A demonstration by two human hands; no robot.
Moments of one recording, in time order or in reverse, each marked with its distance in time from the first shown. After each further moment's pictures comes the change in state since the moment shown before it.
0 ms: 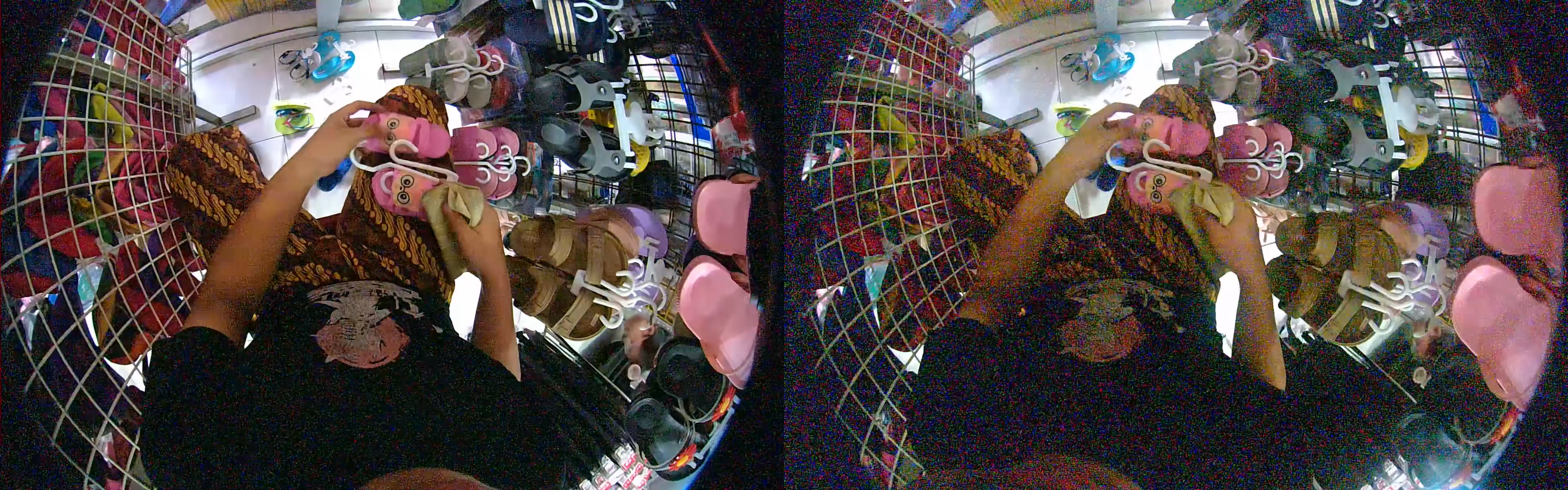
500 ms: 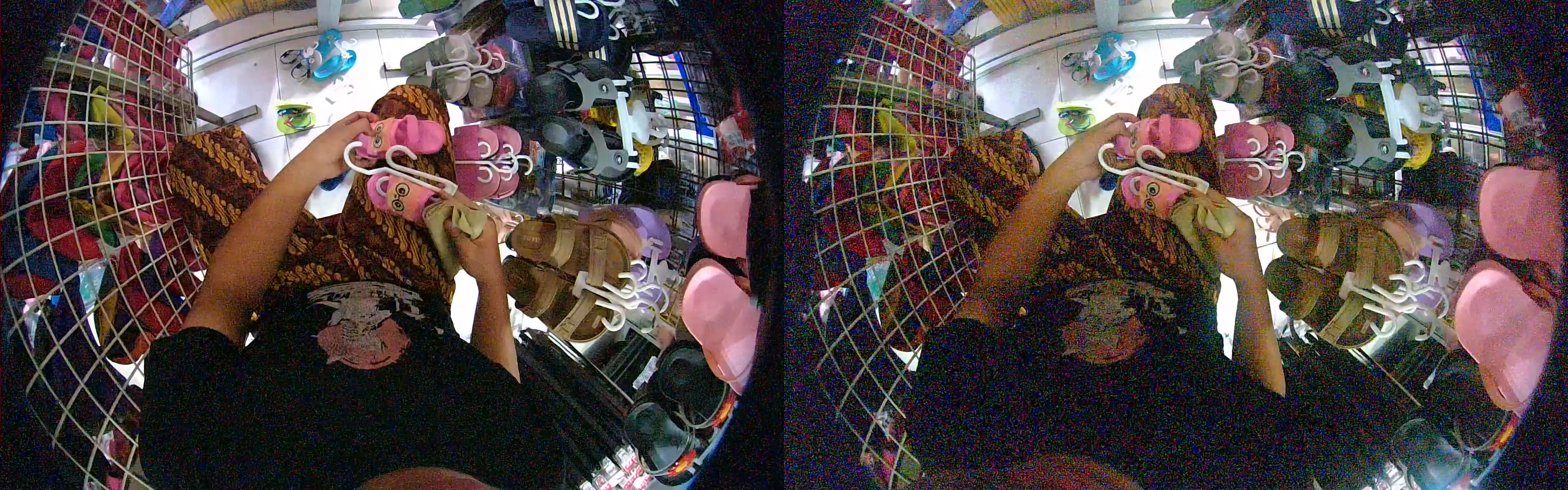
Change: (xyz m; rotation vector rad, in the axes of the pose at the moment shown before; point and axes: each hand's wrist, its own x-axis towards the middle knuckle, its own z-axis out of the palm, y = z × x) left_hand 0.007 -0.036 -0.020 -0.207 -0.107 -0.118; right_hand -0.013 0.009 0.003 0.119 -0.040 -0.104
